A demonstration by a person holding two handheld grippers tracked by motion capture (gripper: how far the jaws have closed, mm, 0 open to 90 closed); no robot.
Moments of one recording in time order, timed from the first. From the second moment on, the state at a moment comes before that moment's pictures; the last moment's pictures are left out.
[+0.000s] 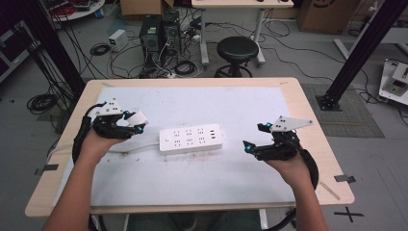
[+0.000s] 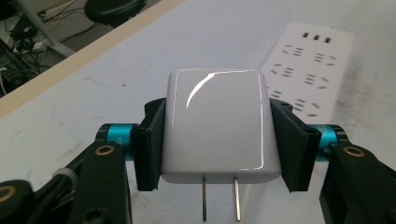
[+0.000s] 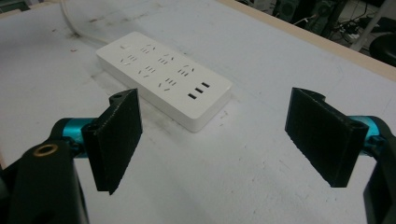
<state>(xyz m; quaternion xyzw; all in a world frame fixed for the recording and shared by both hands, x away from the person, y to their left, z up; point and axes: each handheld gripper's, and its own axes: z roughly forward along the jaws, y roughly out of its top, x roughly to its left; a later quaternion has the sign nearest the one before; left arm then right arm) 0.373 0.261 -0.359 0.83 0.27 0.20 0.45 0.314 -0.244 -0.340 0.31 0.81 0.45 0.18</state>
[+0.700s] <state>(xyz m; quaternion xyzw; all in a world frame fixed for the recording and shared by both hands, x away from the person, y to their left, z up) 0.316 0.217 -0.354 0.84 0.16 0.17 0.49 0.314 -0.224 -0.352 0.29 0.83 0.46 0.15</state>
